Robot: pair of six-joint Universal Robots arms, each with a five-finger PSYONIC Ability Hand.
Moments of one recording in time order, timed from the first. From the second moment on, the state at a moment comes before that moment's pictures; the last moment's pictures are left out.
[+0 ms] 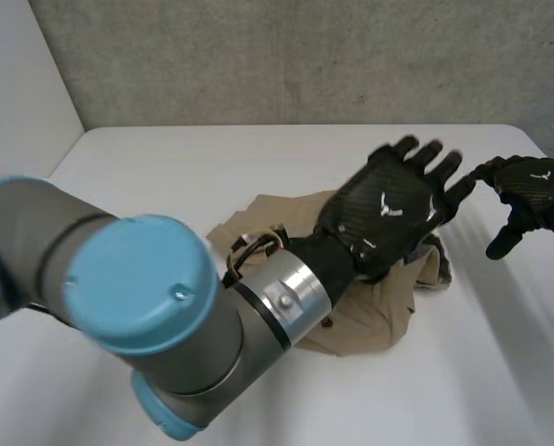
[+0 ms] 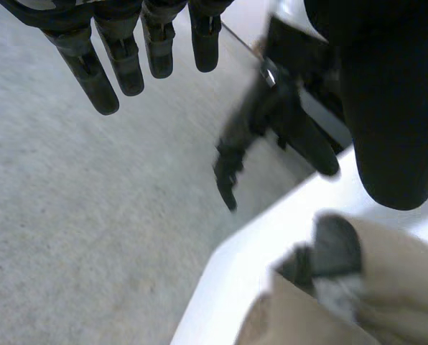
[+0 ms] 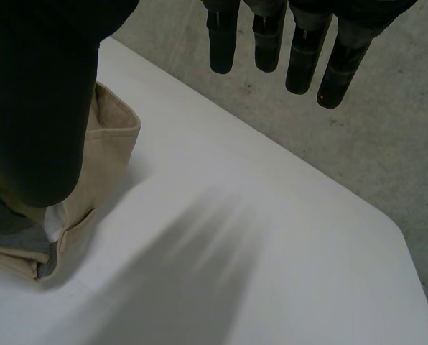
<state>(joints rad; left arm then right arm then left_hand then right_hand) 3.83 -2.00 -1.40 3.57 -1.25 3.62 1.55 -1.30 1.57 0.04 1.19 2.76 0.21 0.21 0.22 0.22 0.04 0.21 0.22 0.21 0.24 0.07</state>
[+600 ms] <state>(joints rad) 4.18 -1.98 -1.37 3.37 -1.35 3.28 1.80 -1.43 1.51 0.20 1.19 2.81 0.21 0.21 0.22 0.22 0.04 0.21 0.22 0.21 0.24 0.07</state>
